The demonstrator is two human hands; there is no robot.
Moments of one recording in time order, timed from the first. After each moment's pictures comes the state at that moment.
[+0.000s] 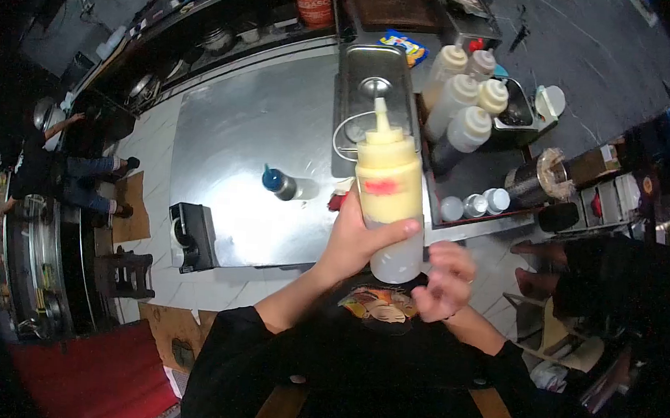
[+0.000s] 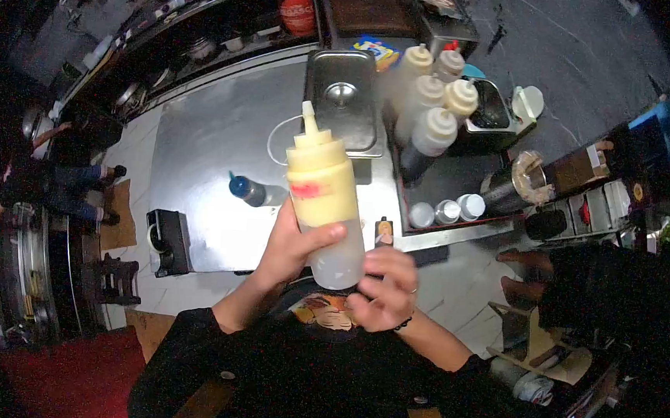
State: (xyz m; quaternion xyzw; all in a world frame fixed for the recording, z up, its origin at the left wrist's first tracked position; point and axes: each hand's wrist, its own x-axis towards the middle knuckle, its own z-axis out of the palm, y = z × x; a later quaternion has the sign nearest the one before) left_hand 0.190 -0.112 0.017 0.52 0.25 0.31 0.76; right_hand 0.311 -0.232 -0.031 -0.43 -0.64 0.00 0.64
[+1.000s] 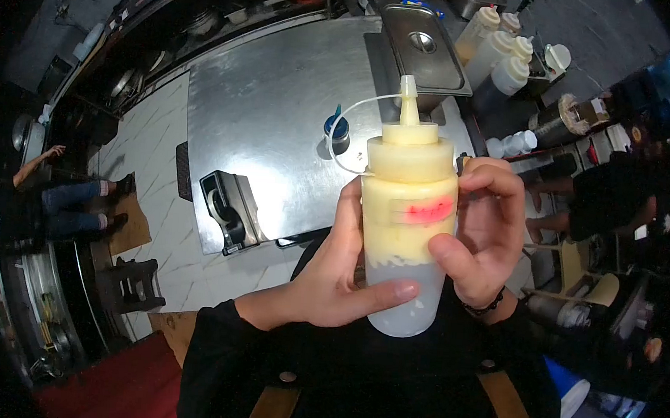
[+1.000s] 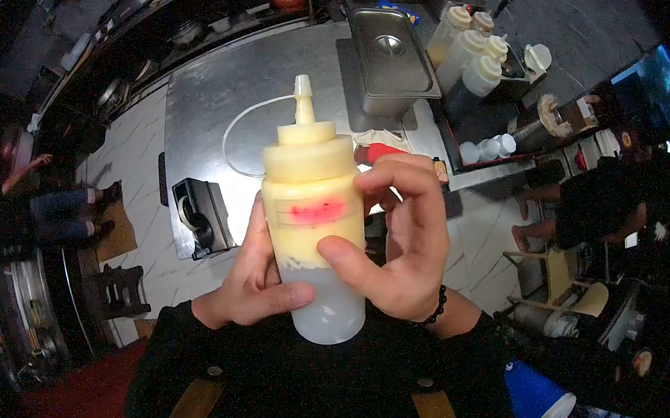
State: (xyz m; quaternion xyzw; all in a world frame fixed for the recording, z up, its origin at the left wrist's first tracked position) left_hand -0.045 -0.107 0.057 0.54 0.10 0.21 0.81; right_hand 0.109 -0.187 0.062 -0.47 -0.56 0.20 0.65
